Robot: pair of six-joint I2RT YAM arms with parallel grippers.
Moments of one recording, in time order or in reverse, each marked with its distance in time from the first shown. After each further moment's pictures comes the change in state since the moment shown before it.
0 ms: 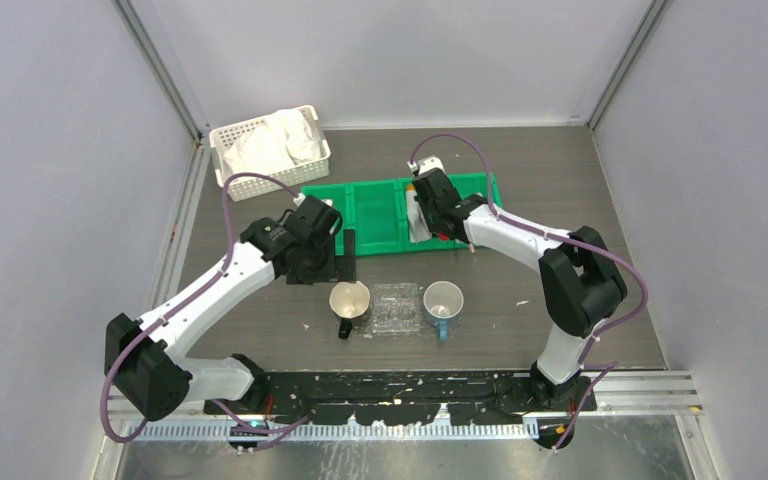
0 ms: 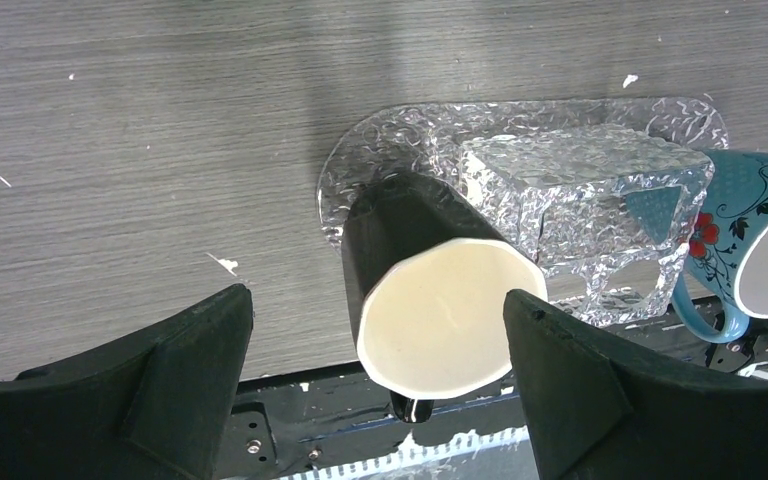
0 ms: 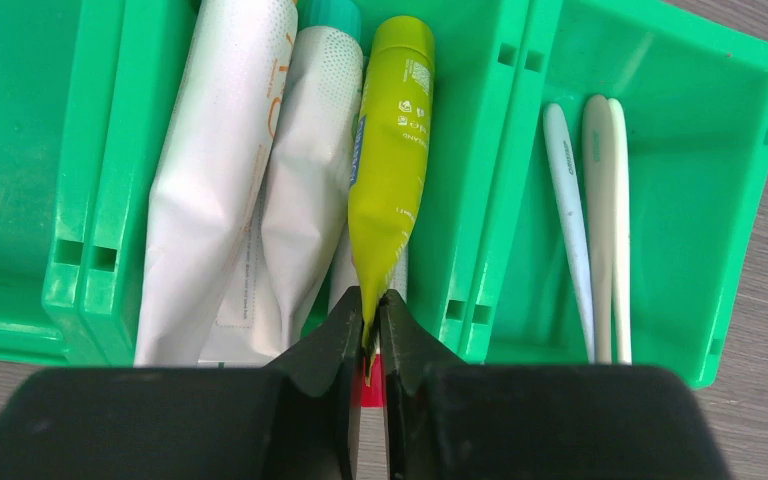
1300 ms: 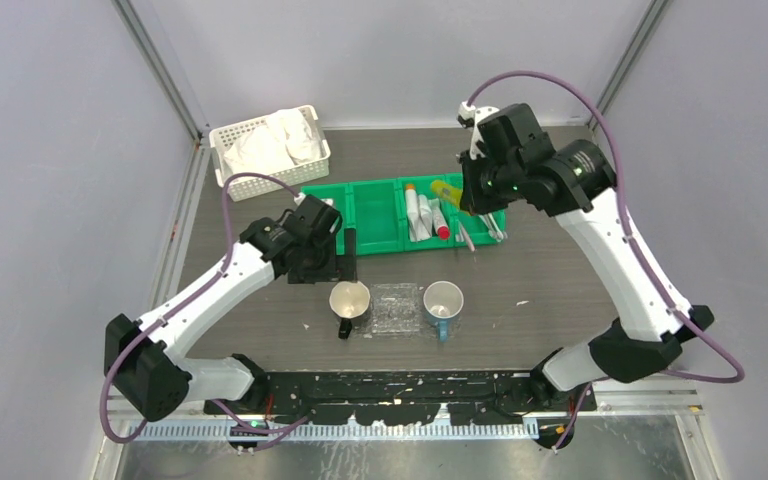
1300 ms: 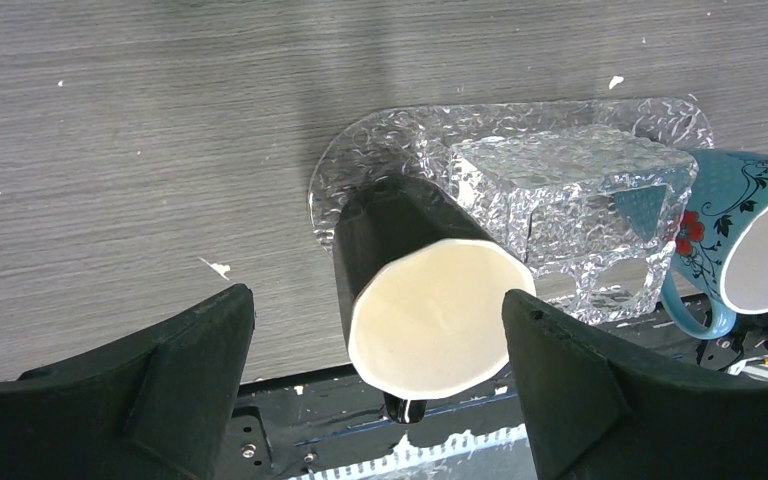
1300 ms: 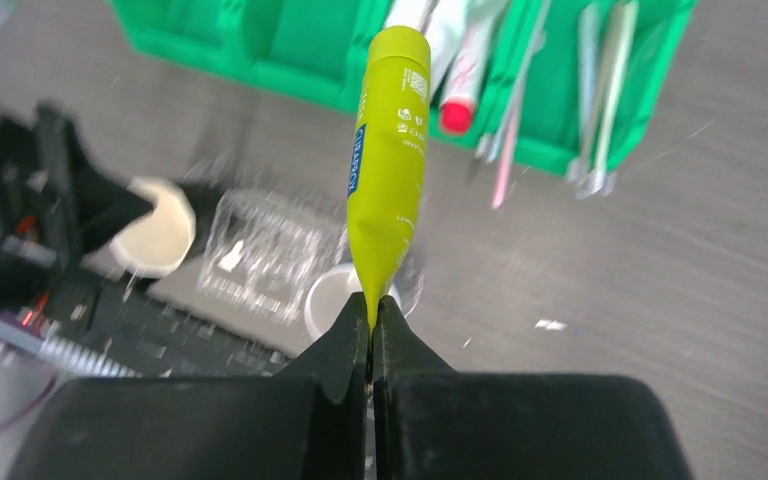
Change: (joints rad) left arm 0.001 0.003 0.000 0.013 0.013 0.000; right arm 0.011 -0.274 0.741 -0.982 -0.291 0.157
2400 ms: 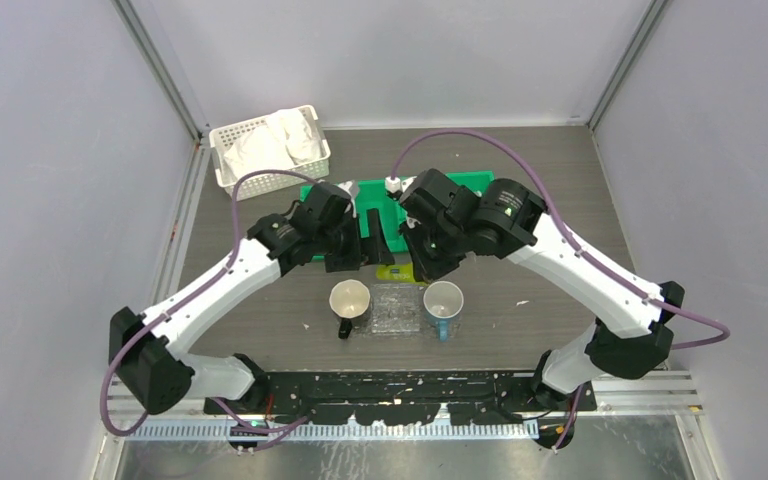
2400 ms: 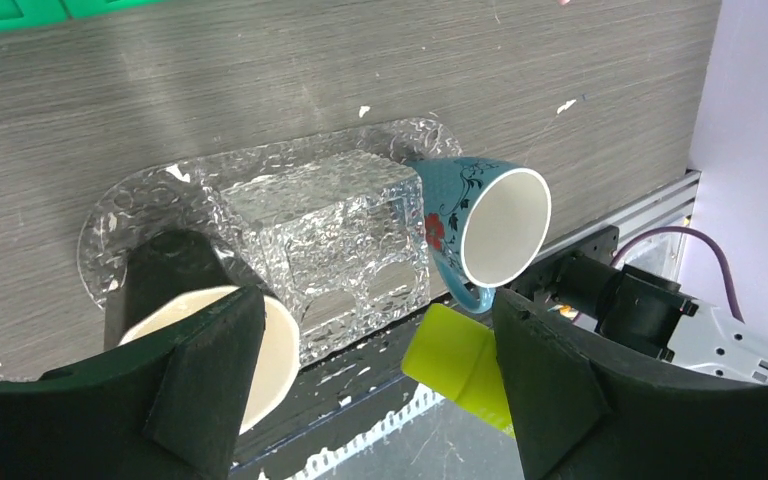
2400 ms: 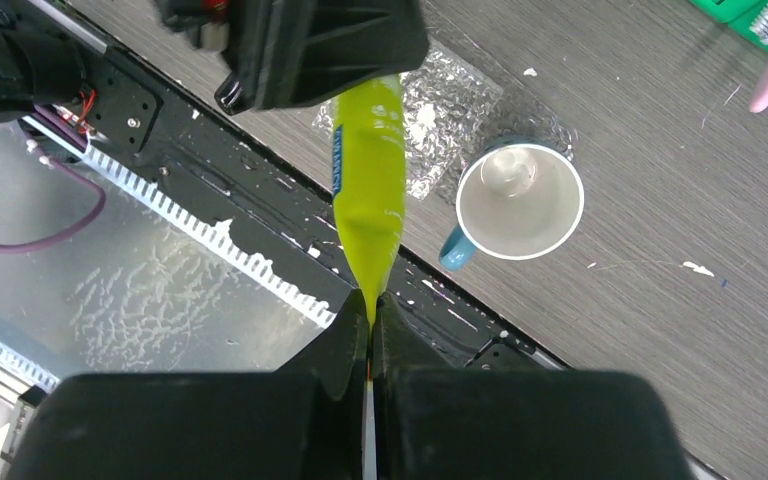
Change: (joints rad) left arm -0.061 0.062 0.084 0.222 0.219 -0.134; right arm 0.412 0.015 -0.092 -0.111 -0.053 0.202
